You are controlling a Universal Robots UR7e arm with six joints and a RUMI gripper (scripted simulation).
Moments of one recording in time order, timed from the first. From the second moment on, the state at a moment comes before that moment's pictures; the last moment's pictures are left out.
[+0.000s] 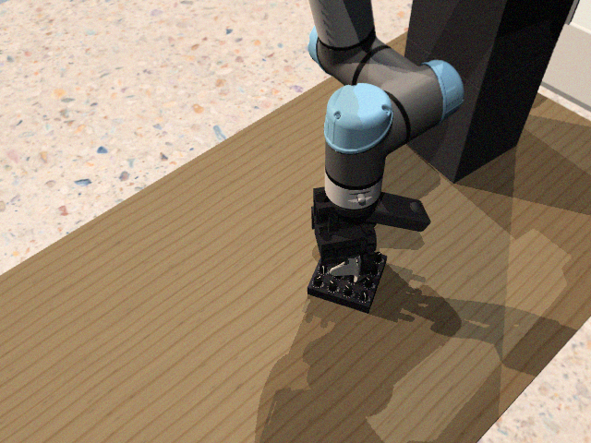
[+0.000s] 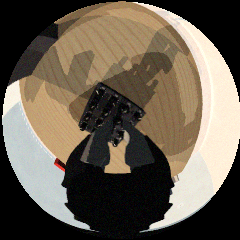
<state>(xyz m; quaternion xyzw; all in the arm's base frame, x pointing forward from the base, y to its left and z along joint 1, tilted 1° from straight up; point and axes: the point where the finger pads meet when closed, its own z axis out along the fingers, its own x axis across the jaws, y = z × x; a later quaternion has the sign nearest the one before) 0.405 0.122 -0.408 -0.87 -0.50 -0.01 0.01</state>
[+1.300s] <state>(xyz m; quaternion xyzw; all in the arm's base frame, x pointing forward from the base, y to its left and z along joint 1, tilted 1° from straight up) 0.407 0.124 -0.408 -0.99 -0.16 0.00 0.01</state>
